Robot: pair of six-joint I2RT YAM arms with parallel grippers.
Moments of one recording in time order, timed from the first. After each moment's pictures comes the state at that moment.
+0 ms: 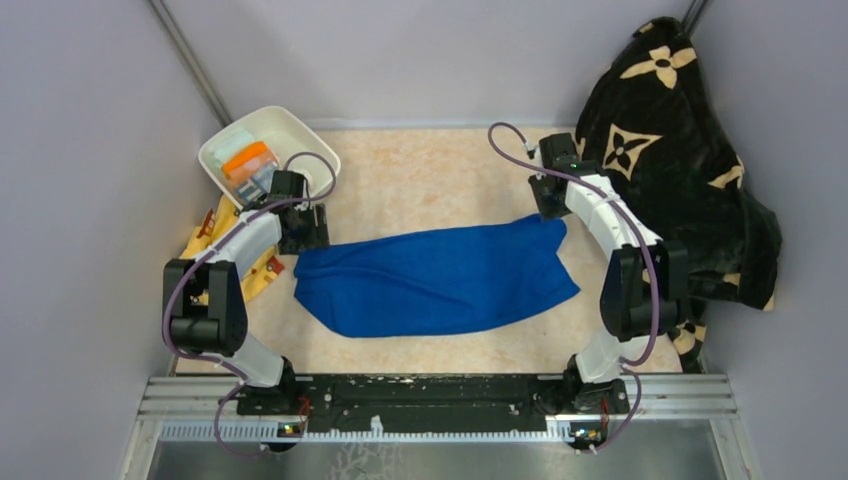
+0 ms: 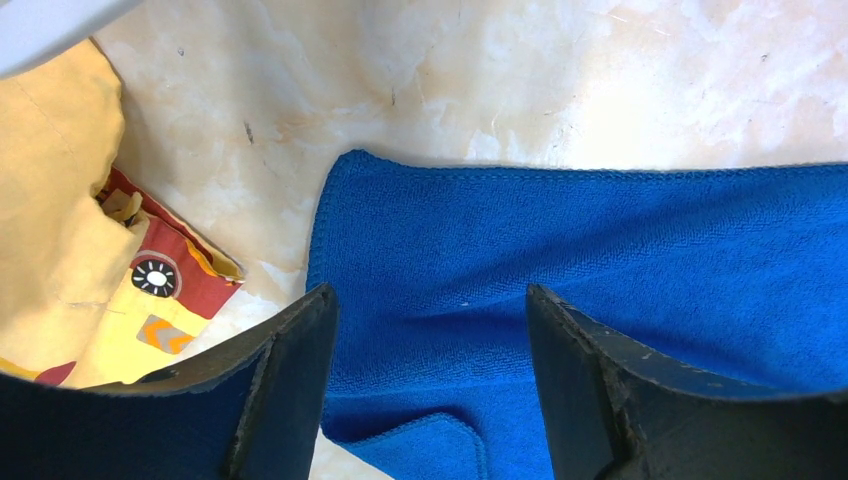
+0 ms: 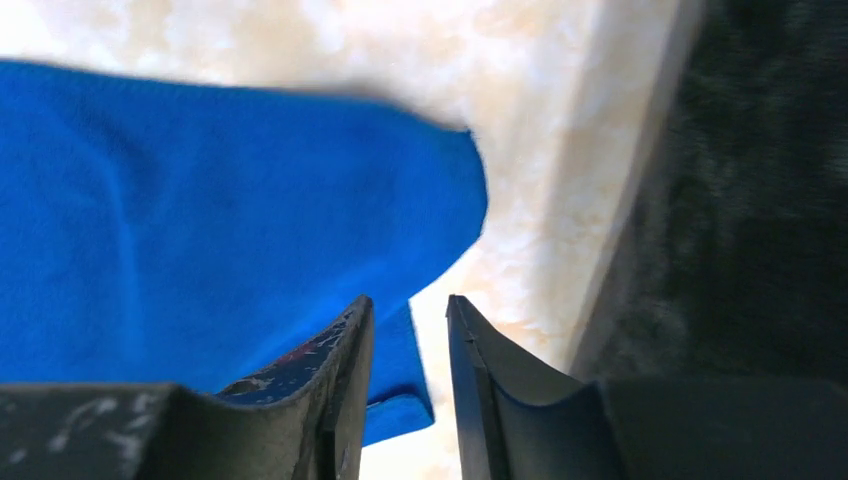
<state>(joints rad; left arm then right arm) -0.09 1.58 1.03 -0.54 -0.08 -0.21 0.17 1.65 1.34 -0.72 0.21 -0.16</state>
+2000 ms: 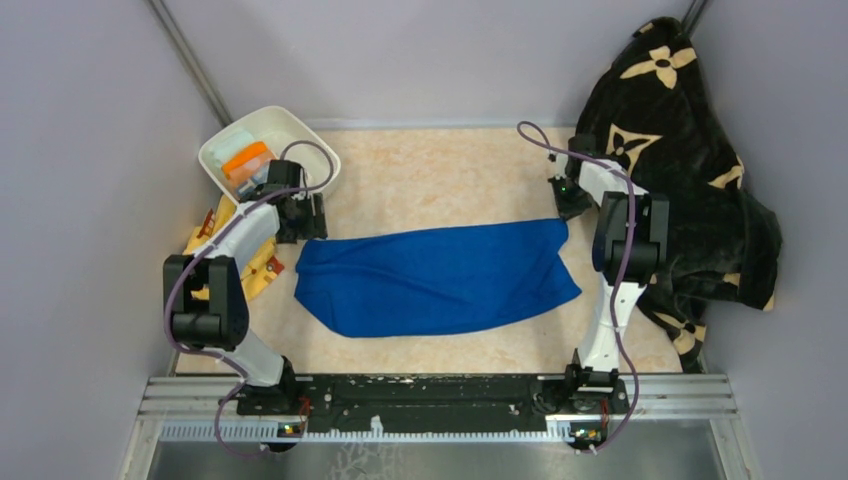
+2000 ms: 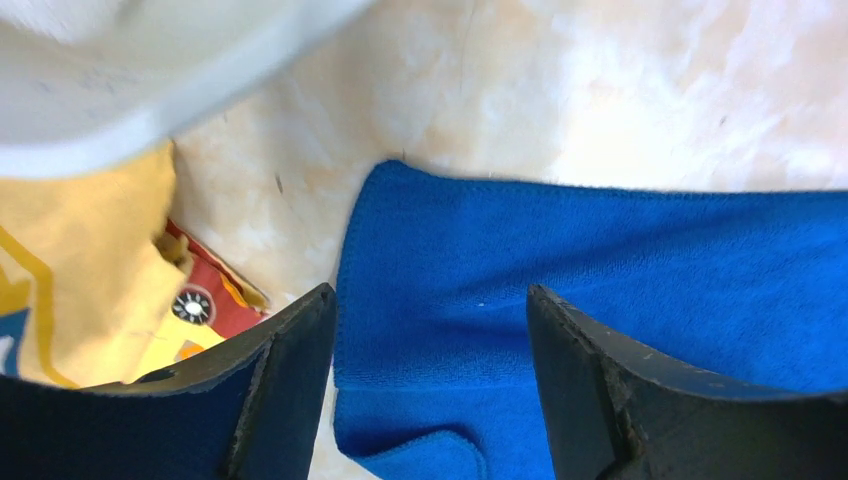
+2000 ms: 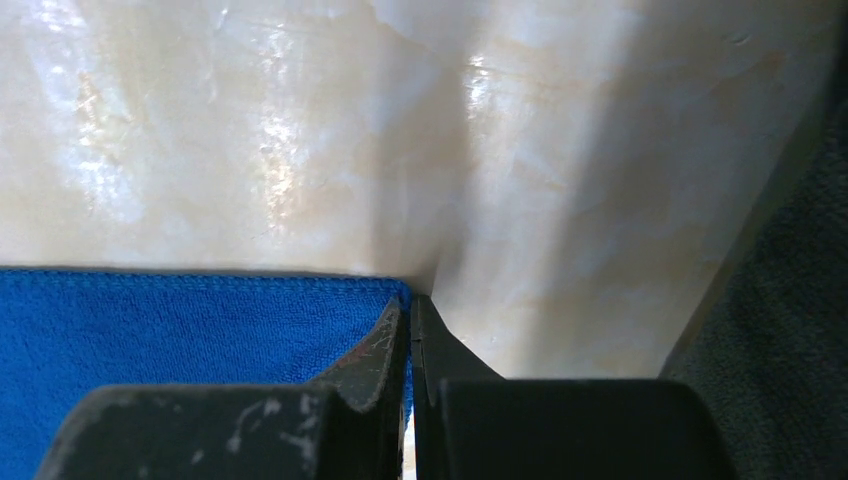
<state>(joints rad) -0.08 1.60 1.08 -0.56 -0.09 -0.19 -0.06 2.07 1.53 -0.68 -0.03 -0.24</state>
